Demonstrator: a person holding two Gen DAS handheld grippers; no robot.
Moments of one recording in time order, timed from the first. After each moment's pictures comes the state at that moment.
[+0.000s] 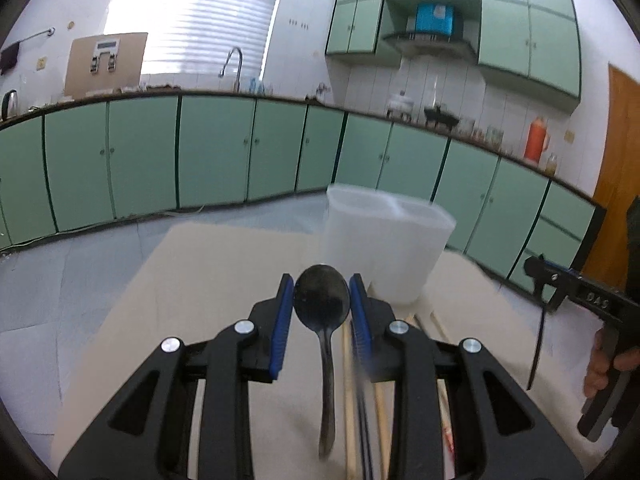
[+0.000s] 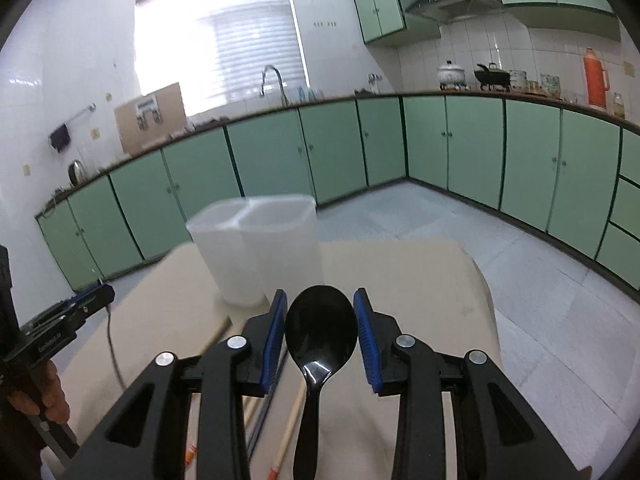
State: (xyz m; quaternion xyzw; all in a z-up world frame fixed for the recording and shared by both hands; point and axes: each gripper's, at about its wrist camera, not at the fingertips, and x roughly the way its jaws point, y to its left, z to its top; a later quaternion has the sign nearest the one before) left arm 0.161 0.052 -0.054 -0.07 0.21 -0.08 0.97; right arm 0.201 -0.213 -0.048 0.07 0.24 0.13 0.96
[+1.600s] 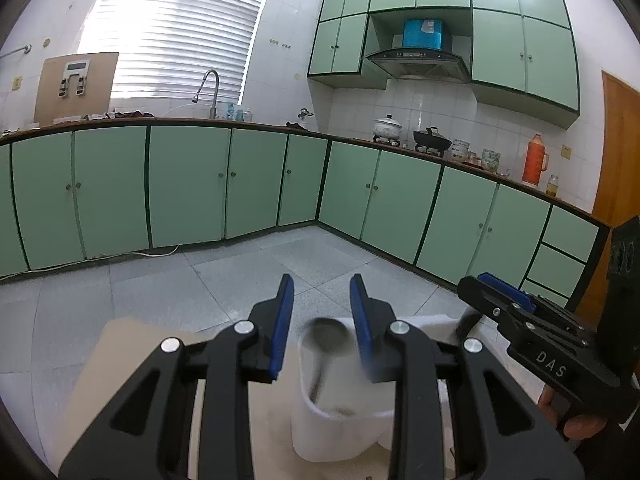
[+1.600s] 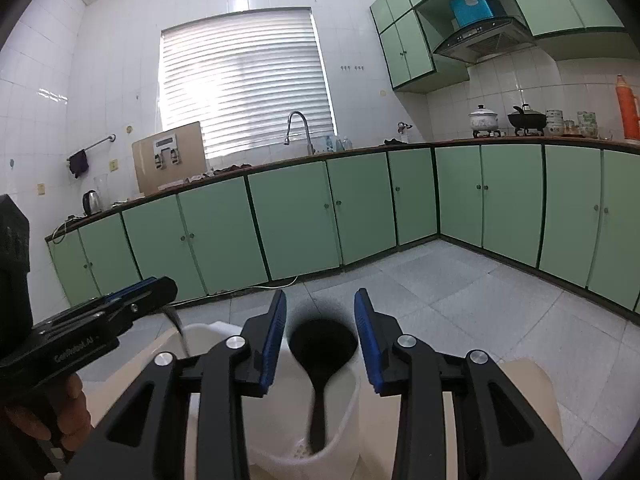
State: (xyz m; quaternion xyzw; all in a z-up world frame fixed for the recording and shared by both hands) left arm 0.328 0.022 -0.034 -0.06 0.17 -0.10 0.98; right arm 0.340 -0.171 -0.038 0.07 0.15 0.17 0.97
